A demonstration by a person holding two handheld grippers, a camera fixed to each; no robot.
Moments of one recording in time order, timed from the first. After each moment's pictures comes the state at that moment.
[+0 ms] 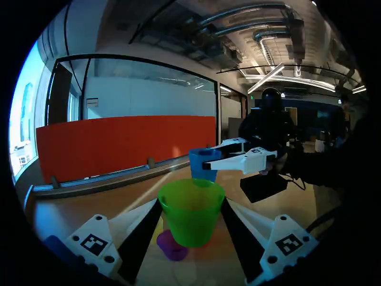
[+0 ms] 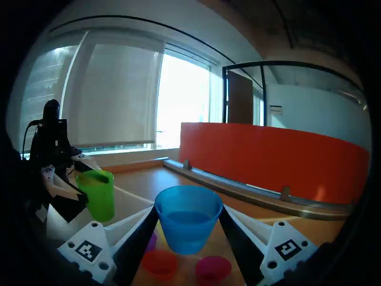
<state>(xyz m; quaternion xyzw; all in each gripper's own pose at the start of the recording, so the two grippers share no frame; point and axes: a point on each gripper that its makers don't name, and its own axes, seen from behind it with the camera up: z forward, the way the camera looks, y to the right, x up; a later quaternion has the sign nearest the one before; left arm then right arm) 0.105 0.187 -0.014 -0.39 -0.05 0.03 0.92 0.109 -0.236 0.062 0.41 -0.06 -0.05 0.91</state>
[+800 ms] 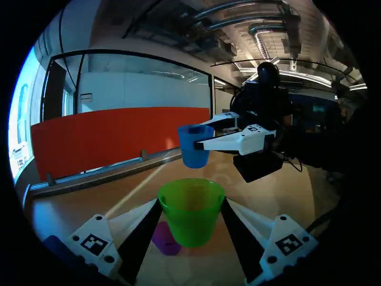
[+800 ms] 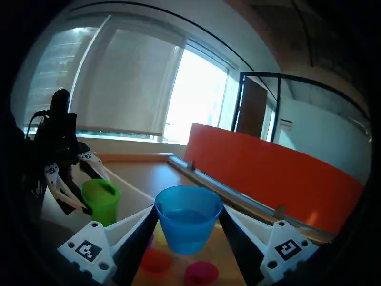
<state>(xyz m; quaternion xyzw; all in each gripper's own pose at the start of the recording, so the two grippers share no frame) 0.082 0.199 -0.021 -0.41 -0.07 0.04 0.91 0.133 -0.237 0.057 0.43 -0.03 -0.14 0.89</state>
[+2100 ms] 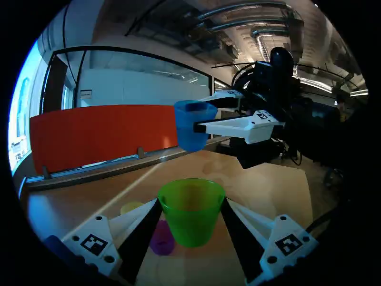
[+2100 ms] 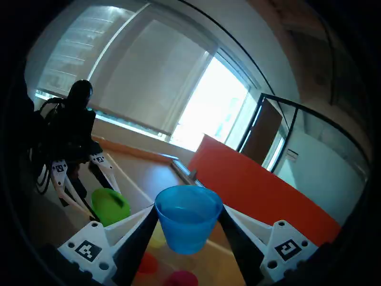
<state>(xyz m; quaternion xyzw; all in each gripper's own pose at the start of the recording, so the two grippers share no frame) 0.071 0.210 -0.022 -0.41 -0.08 0.02 0.91 0.169 -0.252 0.045 0.44 0.03 -0.25 0.86</state>
